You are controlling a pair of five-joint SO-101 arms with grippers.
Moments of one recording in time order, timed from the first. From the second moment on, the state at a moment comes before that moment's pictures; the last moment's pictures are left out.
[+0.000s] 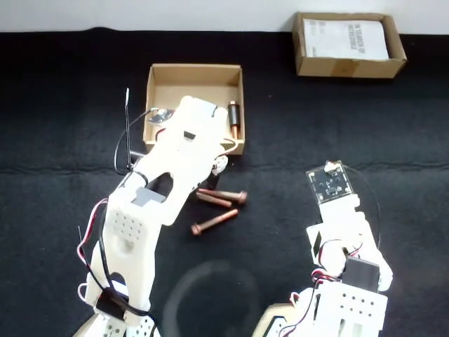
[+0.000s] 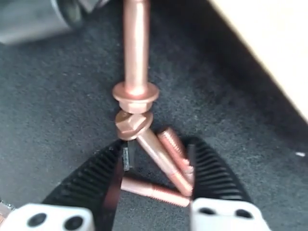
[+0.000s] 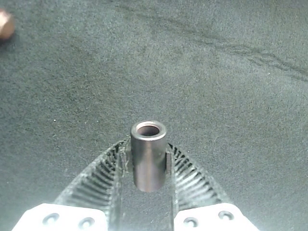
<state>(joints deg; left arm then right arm) 16.0 45.9 -24.3 100.2 73.5 8.8 -76.7 72.4 63.5 33.2</state>
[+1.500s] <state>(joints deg) 20.2 46.9 -27.1 100.3 28.8 6.2 -73.5 72.4 61.9 34.2</state>
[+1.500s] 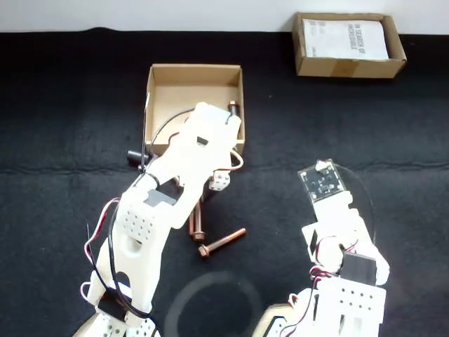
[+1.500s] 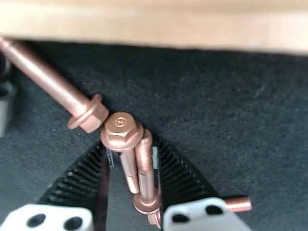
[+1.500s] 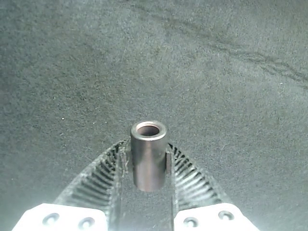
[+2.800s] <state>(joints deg) 12.4 21.8 -4.4 94.5 28.3 6.2 -72.9 72.4 60.7 34.4</state>
